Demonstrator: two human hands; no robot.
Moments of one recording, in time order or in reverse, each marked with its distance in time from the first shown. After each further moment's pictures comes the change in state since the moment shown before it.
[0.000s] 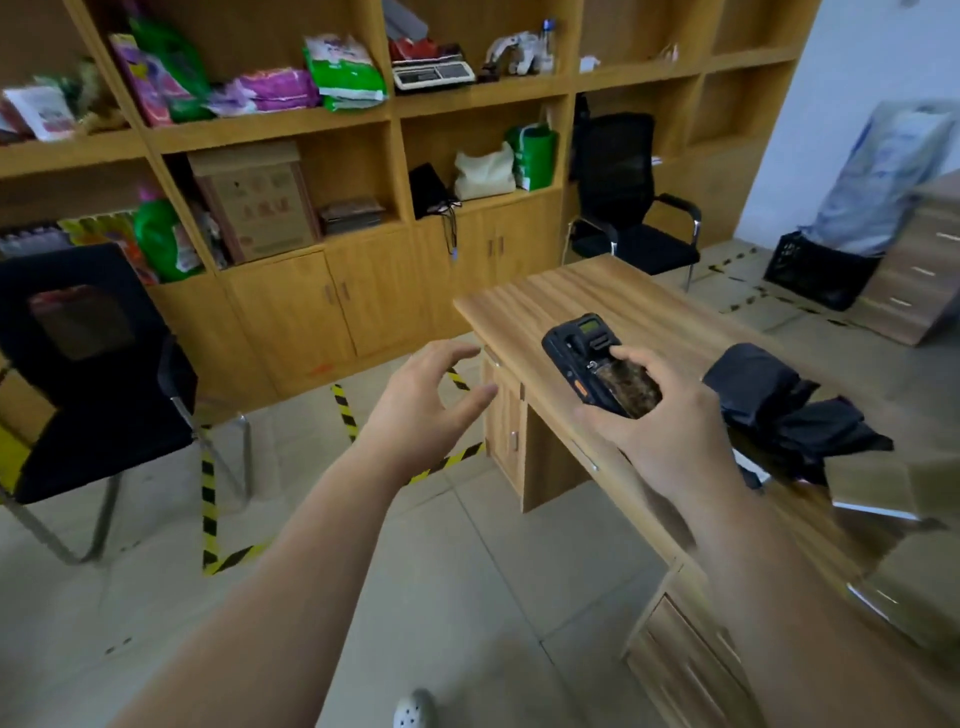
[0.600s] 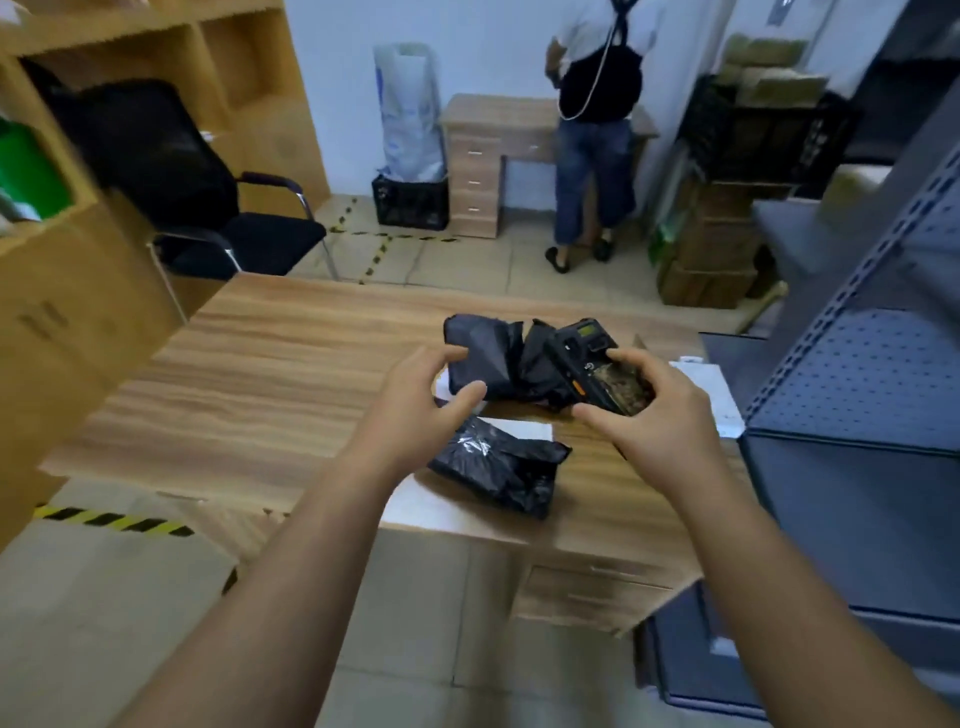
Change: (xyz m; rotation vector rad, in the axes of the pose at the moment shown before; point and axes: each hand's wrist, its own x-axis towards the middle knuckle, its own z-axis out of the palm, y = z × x) left_hand 0.235 0.043 0.204 -0.323 -0.674 0.553; right_hand 0.048 0.090 -0.049 -0.346 0.651 0.622
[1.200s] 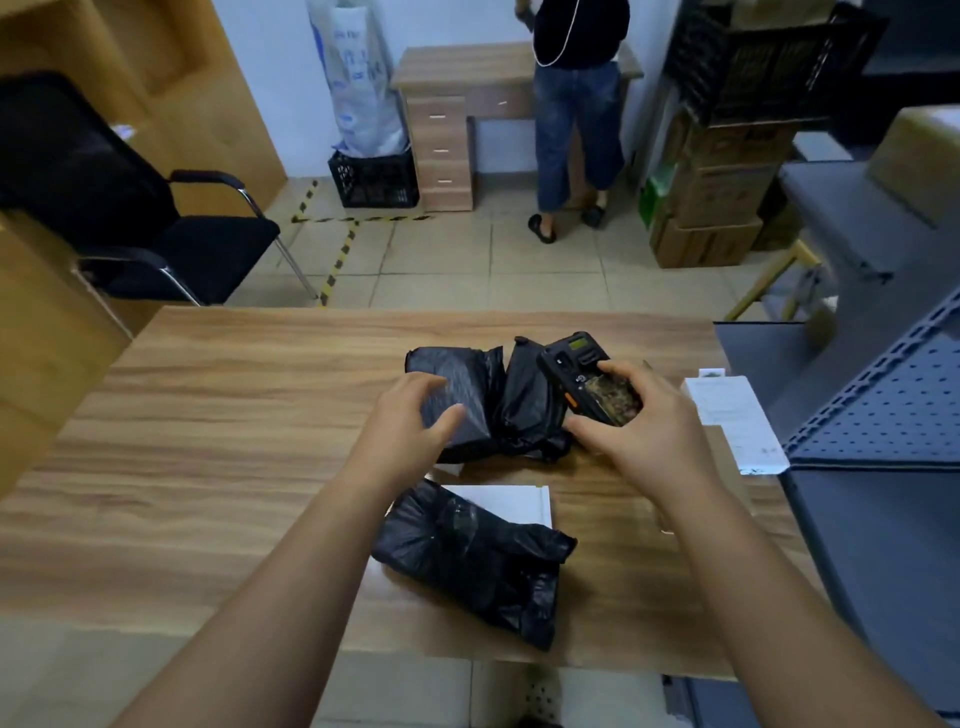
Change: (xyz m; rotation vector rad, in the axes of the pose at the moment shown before) left_hand 0.172 -0.071 0.081 0.180 -0.150 -0.083; right_hand 0.147 0.082 0.050 -0.008 -0.016 0.168
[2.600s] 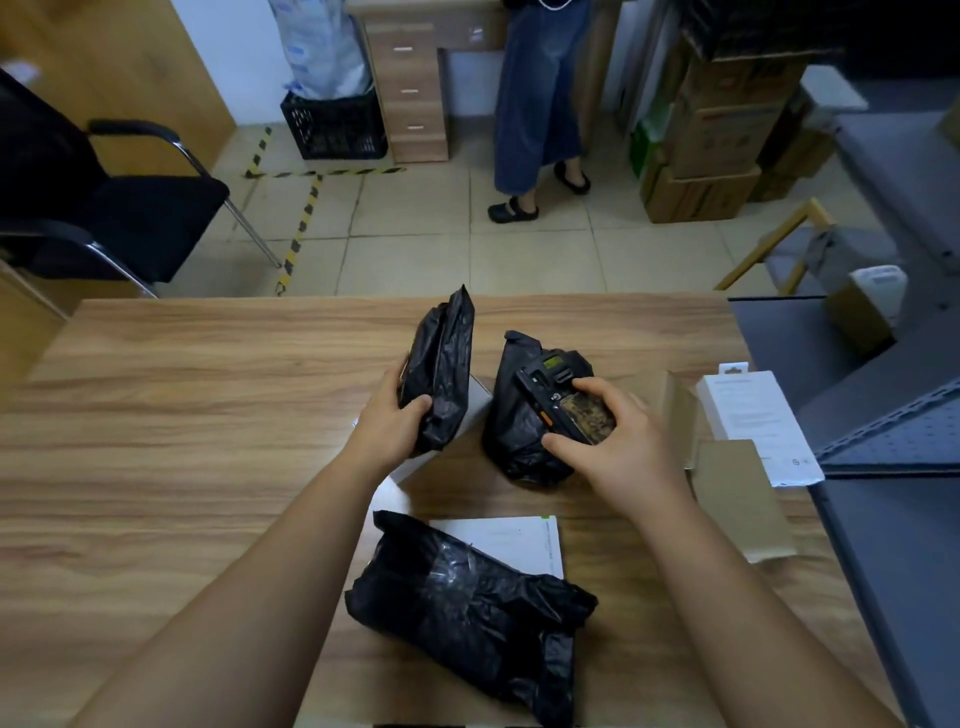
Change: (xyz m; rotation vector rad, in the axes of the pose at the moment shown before) left_hand 0.107 -0.068 0.054 -0.496 -0.122 -0.319; right_hand 0.060 0.027 0.062 -0.014 -0.105 0.141
